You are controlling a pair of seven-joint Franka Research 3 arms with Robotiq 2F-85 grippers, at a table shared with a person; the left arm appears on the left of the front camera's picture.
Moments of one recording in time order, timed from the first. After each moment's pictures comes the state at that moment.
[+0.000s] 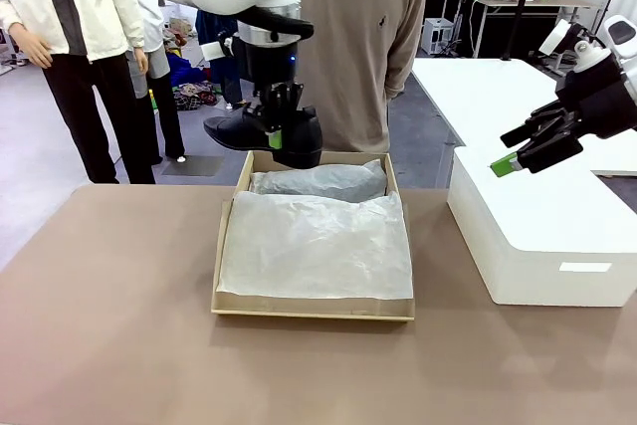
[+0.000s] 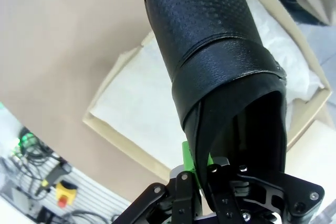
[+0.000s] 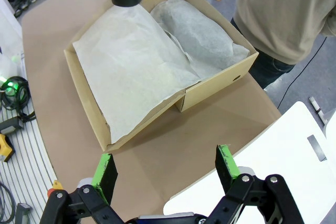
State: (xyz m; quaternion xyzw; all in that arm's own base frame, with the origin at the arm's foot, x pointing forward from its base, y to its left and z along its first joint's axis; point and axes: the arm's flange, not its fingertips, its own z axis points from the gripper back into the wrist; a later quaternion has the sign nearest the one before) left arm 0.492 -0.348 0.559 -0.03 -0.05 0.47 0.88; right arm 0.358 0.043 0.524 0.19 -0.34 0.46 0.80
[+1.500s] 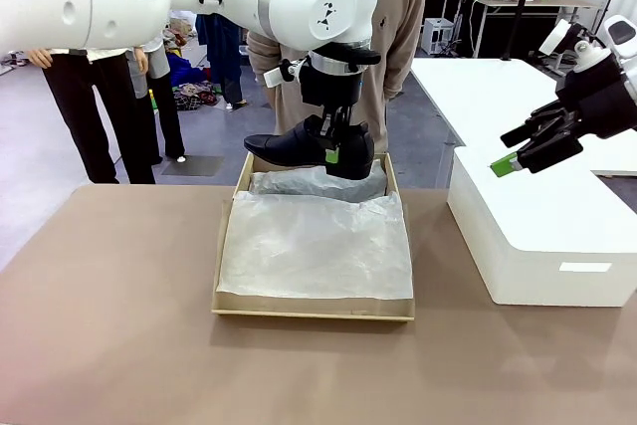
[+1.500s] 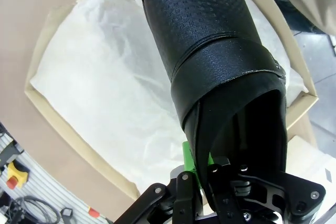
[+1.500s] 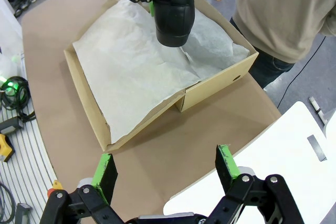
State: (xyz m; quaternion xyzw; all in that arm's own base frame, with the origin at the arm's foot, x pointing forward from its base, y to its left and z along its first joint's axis) left arm 0.523 -0.444 0.513 -0.04 -0.06 0.54 0.84; right arm 0.358 0.043 0.524 0.19 -0.34 0.46 0.80
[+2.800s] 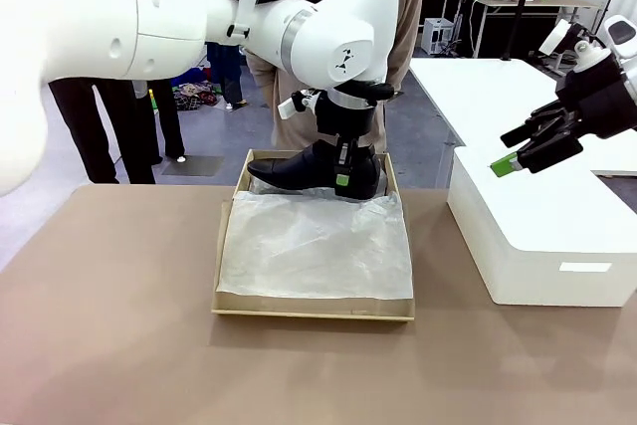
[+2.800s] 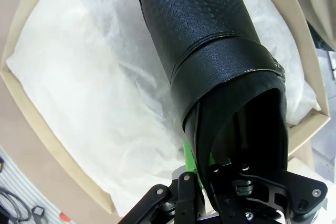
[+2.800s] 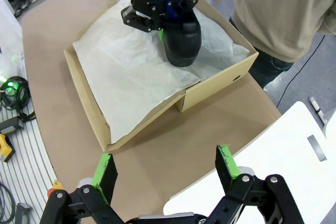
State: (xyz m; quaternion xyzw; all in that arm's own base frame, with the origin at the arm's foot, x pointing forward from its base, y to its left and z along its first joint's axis) left arm 0.526 -0.470 0.461 -0.03 -0.08 0.60 0.79; right arm 0.358 0.043 0.524 0.19 -0.34 0.46 0.80
